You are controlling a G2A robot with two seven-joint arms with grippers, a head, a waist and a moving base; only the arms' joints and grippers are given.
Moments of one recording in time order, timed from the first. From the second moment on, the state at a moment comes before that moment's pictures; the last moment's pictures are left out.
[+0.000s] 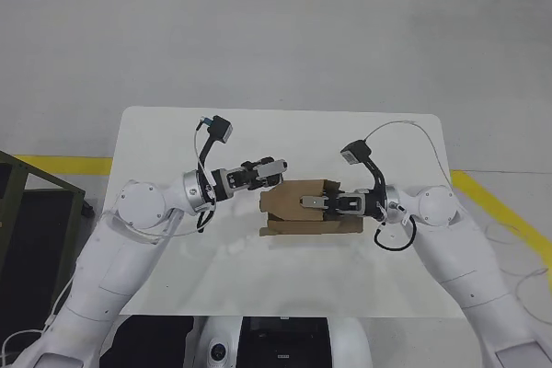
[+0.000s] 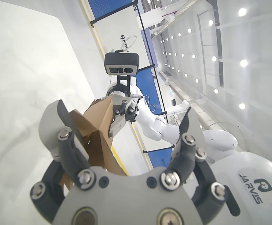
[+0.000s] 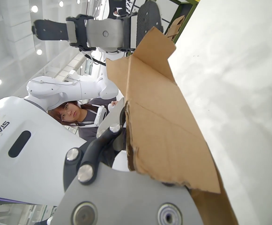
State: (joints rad) left arm 1.22 -1.05 -1.26 -1.81 -0.29 -0.16 -0.82; right arm -1.00 -1.12 1.04 -1.39 0.47 -0.51 1.18
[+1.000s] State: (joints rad) left arm 1.23 -1.05 -1.20 -1.81 -0.28 -0.16 -0.87; right arm -1.10 -1.10 1.15 -1.46 0.37 -0.47 0.92
